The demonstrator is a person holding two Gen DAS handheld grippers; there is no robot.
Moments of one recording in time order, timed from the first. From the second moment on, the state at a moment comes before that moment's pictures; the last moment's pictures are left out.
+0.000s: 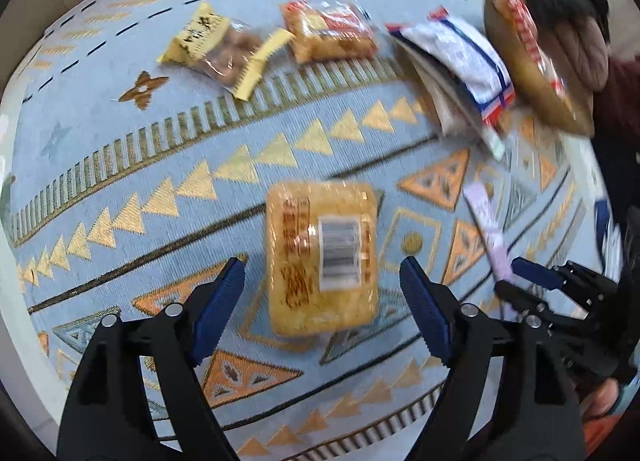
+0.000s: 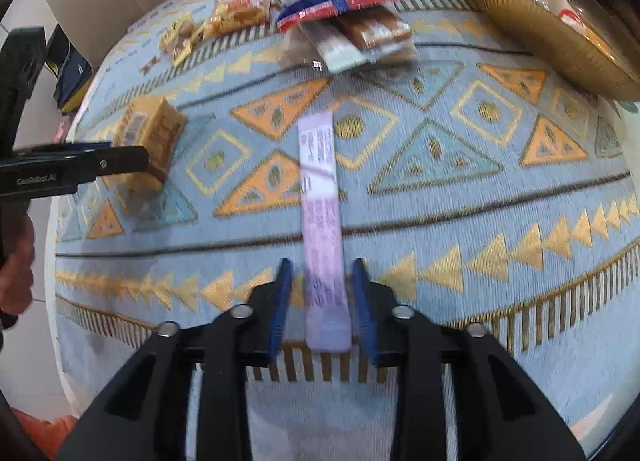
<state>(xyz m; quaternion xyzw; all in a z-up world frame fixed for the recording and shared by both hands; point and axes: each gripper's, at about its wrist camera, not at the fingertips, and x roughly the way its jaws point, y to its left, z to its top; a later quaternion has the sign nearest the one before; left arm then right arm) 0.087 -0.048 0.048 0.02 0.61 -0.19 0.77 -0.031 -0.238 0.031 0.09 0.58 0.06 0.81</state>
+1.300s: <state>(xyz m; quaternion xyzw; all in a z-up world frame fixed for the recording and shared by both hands) 0.162 -0.288 0.250 0.04 0.47 -0.42 0.77 0.038 -0.441 0.208 0.26 0.37 -0.08 0.89</state>
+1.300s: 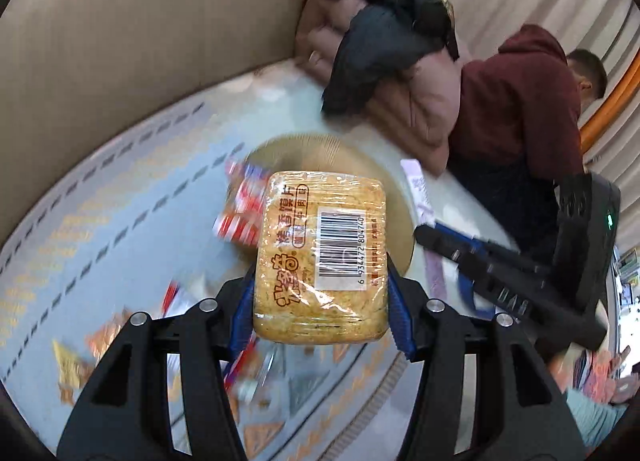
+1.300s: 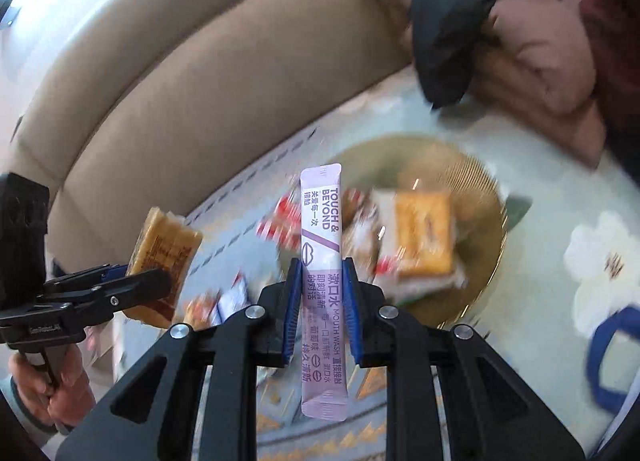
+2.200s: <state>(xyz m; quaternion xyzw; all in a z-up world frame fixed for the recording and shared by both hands) 0.052 -0.078 0.355 -0.05 0.56 -0.17 0.81 -0.014 -0.335 0.287 0.21 0.44 0.04 0.87</state>
